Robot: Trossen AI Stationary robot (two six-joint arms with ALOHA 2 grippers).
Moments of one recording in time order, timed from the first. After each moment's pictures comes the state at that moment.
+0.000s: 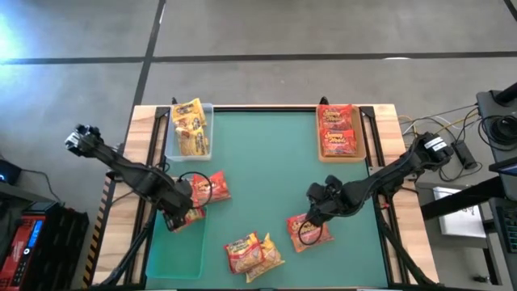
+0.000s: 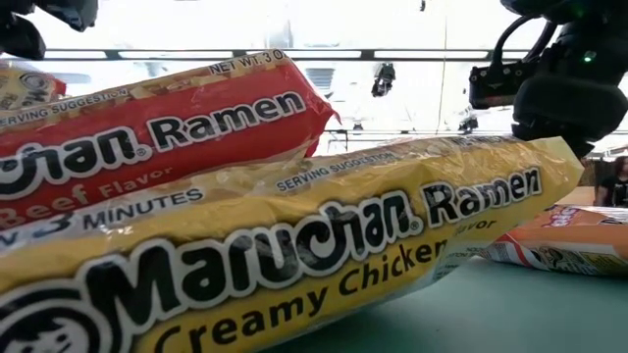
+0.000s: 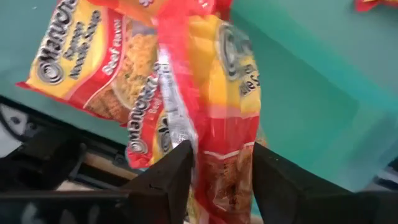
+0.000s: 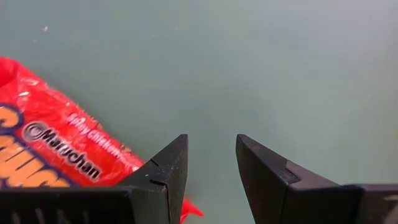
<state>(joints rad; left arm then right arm) -0.54 1.20 1.07 -1.36 0.10 -1.06 0.44 1.50 0.80 -0.61 0.36 0.94</state>
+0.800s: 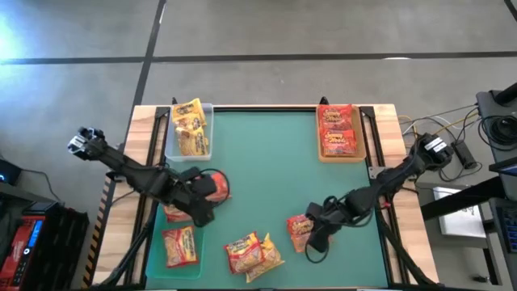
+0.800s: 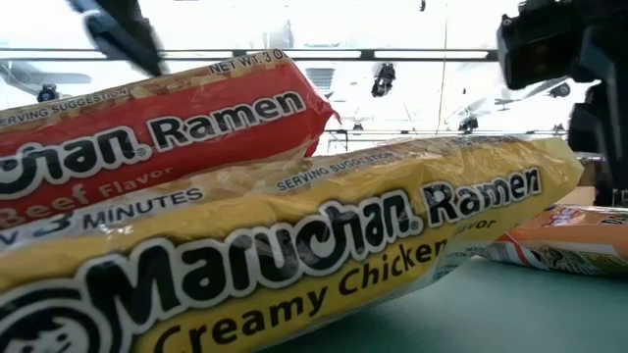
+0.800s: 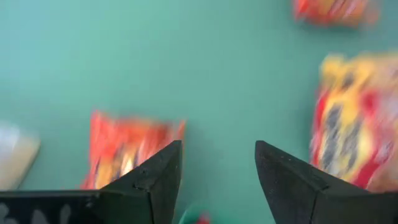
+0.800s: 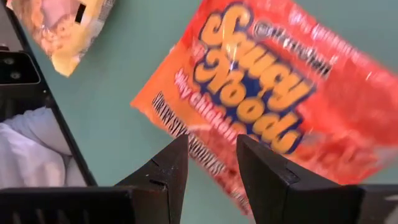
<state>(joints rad) -0.47 1.28 1.07 -0.87 -0.41 -0.80 0.56 1.50 0.84 -0.39 -0.03 1.15</state>
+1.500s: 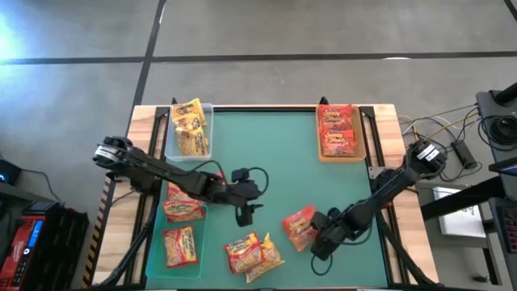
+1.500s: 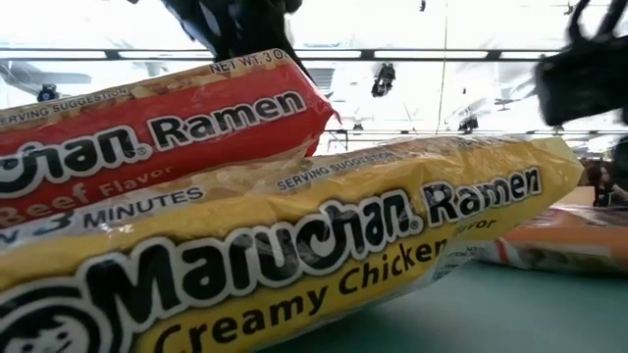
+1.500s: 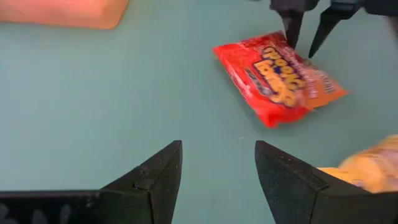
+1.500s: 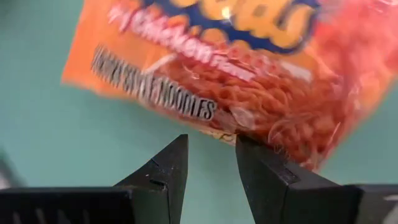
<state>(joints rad) -0.28 1.62 1.07 -0.16 -0.29 -0.26 0.66 1.62 0.84 -0.42 0.06 1.27</state>
